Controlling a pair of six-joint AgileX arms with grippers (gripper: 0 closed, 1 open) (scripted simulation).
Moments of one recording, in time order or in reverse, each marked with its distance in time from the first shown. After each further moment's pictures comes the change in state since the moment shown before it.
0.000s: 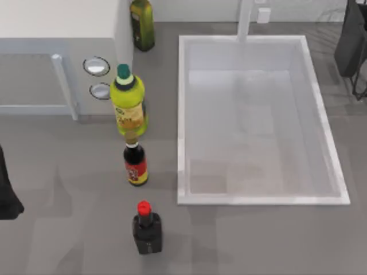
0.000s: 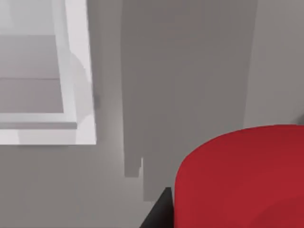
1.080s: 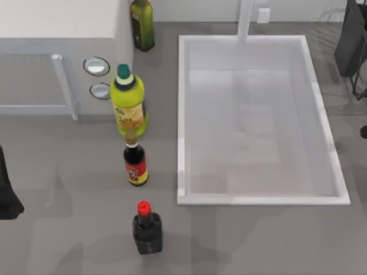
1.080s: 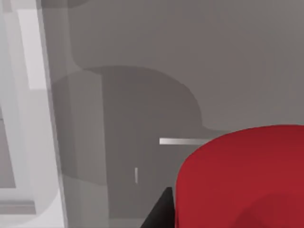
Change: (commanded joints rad) left arm 0.000 0.000 0.000 0.000 0.000 0.000; right arm 0.000 0.055 -0.287 0.355 -0.001 0.002
